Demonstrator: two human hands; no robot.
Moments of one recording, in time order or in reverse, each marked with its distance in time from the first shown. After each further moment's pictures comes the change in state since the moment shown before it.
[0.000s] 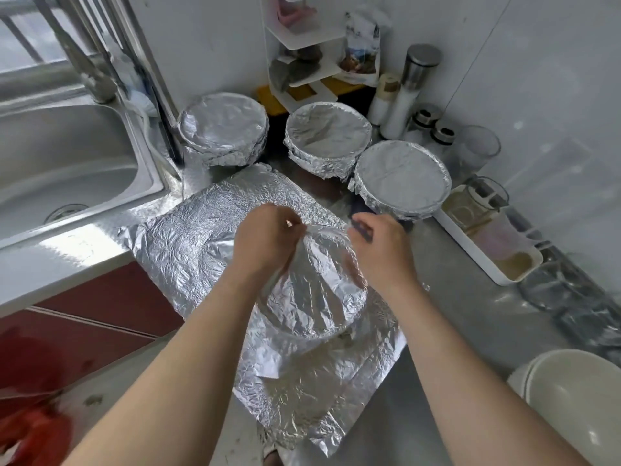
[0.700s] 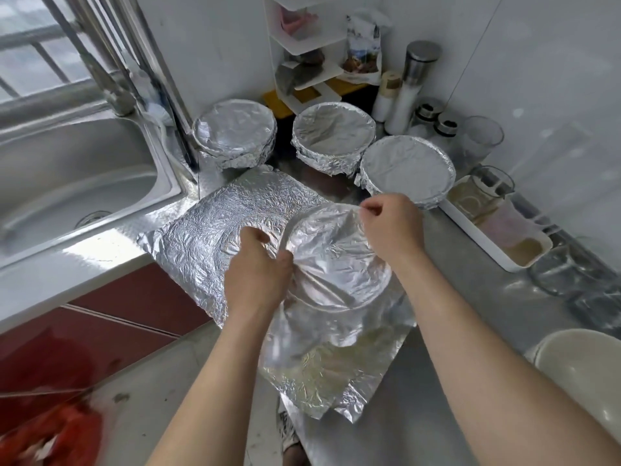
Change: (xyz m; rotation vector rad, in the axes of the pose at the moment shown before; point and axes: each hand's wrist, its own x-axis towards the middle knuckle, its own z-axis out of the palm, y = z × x) left_hand -0.076 0.009 -0.023 -0.159 0.075 -0.425; right_hand 0.011 -0.017 -0.016 0.016 0.042 0.043
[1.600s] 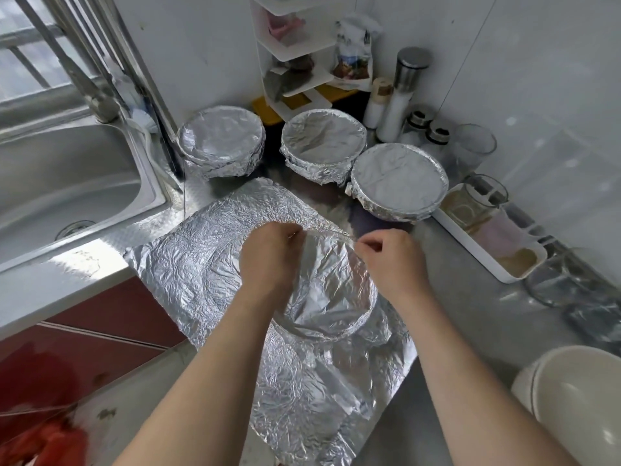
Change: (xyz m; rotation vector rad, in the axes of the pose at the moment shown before) left_hand 0.043 0.027 0.031 0.155 -0.015 0.313; right_hand -0.015 0.032 0.003 -0.043 -0.045 -0.021
